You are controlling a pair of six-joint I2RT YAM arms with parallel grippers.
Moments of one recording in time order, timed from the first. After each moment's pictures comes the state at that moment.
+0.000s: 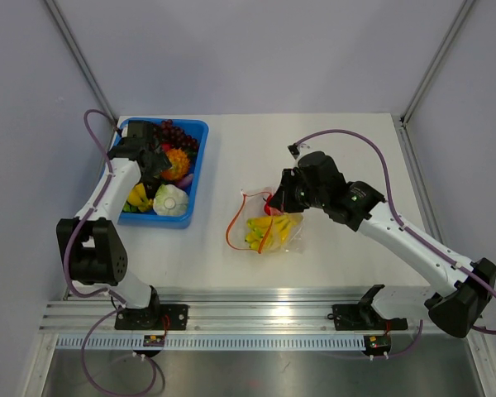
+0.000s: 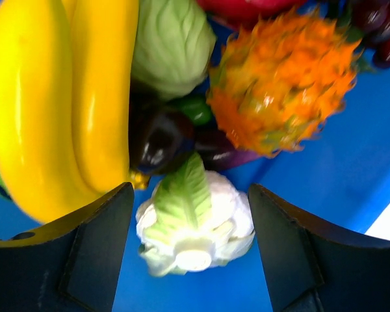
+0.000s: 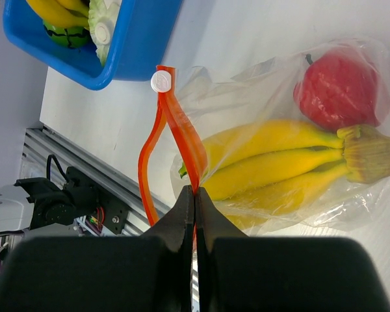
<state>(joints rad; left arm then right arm) -0.04 1.57 1.32 -0.70 -0.27 -0.52 0.75 1.25 1.22 -0.60 -0.07 0.63</state>
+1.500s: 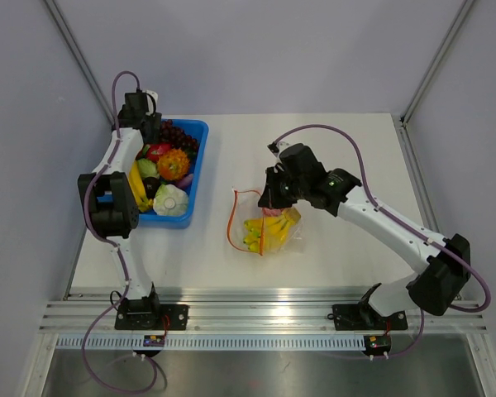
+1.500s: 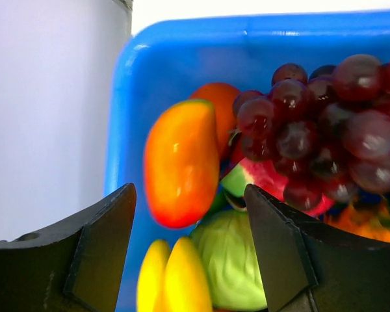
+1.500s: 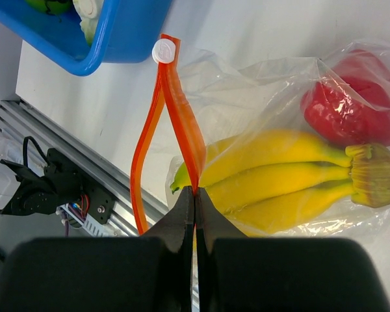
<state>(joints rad) 0.05 2.03 1.78 -0.45 -0.29 0.28 0.75 1.42 1.32 -0.62 -0.14 0.55</state>
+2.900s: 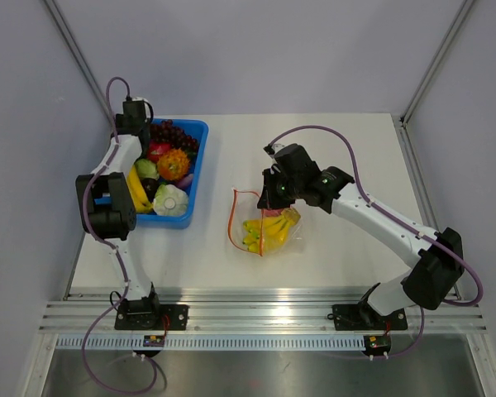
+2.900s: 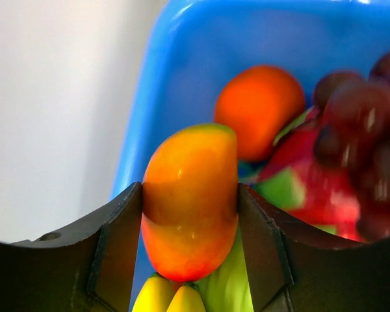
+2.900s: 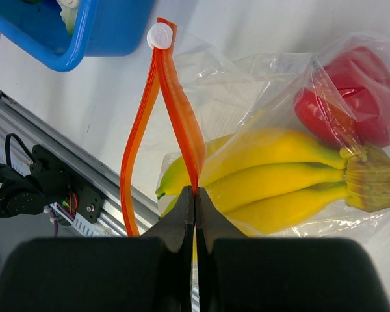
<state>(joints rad) 0.07 2.07 1.70 -0.35 -0.44 0.21 0.75 1.47 1.34 -0.64 -0.14 0.52</state>
